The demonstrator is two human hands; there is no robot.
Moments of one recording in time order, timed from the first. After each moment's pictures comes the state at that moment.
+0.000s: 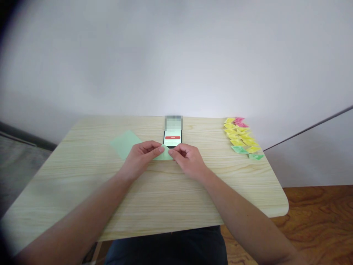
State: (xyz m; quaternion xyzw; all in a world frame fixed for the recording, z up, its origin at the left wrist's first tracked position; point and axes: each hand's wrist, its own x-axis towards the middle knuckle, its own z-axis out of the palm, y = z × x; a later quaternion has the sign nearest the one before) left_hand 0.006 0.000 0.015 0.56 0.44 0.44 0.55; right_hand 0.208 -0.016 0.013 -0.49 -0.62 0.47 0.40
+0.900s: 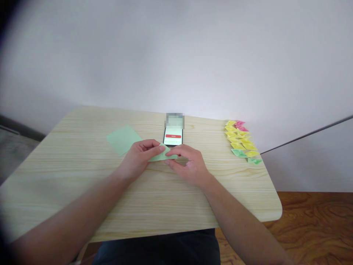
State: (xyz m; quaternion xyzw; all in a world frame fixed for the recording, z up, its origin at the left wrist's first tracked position) left_hand 0.009 -0.002 0.014 0.52 0.45 0.44 0.58; right_hand 0.210 -0.024 0.017 -0.37 -0.75 0.31 0.45
